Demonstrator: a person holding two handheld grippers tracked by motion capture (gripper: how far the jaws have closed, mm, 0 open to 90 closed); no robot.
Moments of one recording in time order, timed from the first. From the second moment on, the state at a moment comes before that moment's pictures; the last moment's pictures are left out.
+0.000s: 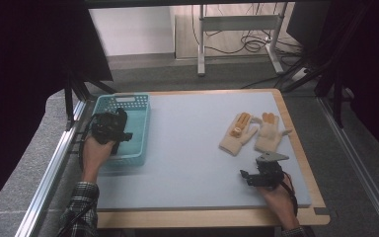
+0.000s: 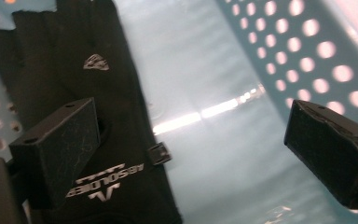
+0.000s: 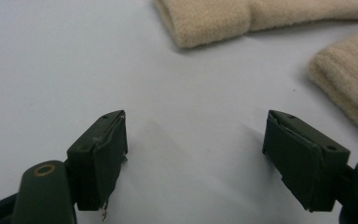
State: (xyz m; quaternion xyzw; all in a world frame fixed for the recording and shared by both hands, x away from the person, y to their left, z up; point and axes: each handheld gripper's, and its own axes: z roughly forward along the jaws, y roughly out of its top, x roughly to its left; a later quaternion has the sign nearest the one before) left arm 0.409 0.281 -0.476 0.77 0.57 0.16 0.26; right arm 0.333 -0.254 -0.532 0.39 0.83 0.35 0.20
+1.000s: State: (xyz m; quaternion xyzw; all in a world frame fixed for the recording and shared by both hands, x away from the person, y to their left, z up) left arm 0.349 0.171 -0.455 0.81 0.41 0.16 0.39; right arm 0.334 -0.254 -0.532 0.39 0.83 0.35 0.20
